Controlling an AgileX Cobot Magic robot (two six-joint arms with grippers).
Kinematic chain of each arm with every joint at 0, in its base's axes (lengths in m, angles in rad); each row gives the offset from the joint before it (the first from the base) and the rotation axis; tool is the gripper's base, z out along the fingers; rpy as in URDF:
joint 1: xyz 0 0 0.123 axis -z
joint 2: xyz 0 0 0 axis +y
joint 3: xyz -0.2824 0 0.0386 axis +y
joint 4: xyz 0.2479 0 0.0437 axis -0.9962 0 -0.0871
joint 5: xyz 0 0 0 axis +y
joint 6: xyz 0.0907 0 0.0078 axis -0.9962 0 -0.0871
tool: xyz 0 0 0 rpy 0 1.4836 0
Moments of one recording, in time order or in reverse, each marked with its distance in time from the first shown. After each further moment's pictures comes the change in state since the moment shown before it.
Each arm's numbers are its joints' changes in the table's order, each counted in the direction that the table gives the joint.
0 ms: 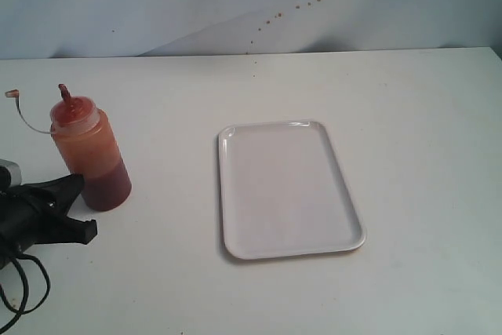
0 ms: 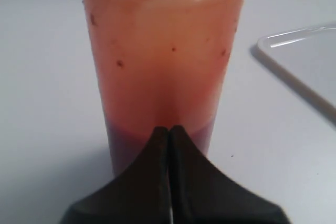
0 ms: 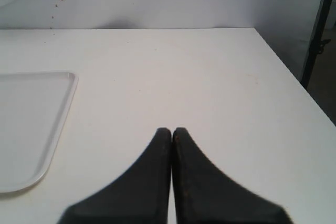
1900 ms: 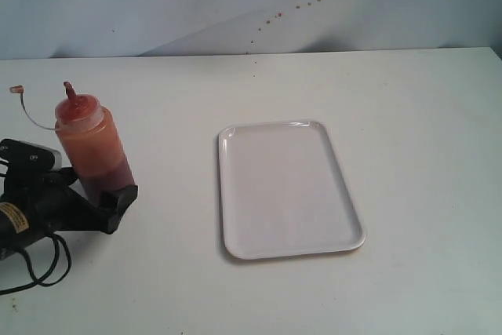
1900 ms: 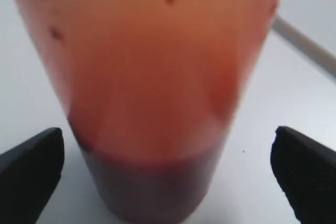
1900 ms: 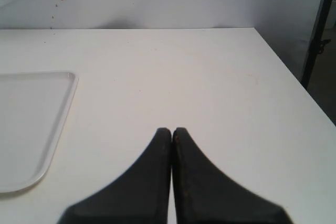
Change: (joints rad) left arm 0.000 0.104 -0.202 -0.116 0.234 0.051; right arm 0.000 0.000 0.000 0.000 0.000 0.000
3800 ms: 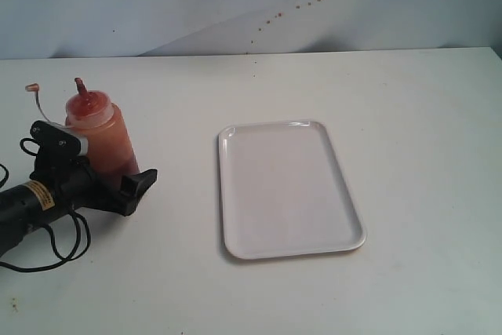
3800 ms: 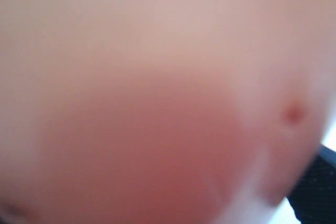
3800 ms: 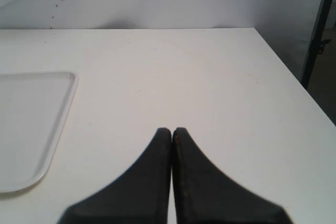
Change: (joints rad) left arm 0.000 0.133 -0.169 -0.106 -0.046 -0.045; right arm 0.000 0.000 0.000 0.000 0.000 0.000
